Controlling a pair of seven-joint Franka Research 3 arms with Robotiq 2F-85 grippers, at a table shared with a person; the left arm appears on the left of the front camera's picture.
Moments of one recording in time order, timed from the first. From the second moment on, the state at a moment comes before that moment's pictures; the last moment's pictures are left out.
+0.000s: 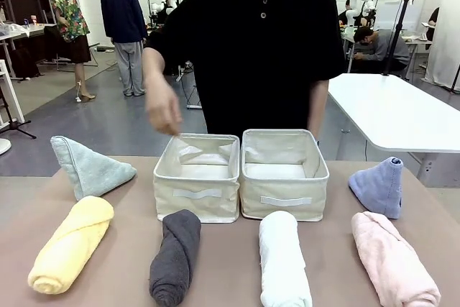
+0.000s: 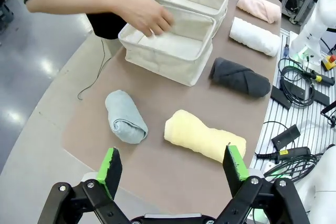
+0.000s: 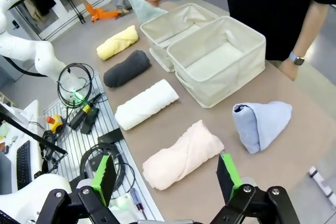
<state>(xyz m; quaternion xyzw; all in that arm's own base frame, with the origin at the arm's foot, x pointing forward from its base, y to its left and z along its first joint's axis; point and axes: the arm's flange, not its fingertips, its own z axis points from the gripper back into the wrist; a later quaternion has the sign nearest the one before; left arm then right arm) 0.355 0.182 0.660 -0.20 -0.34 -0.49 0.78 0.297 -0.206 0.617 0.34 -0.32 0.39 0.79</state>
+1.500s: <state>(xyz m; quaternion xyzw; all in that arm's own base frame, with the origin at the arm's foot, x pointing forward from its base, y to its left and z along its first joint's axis) 0.355 0.183 0.660 -0.20 -0.34 -0.49 0.78 0.297 -0.205 0.618 0.34 -0.32 0.39 0.79</state>
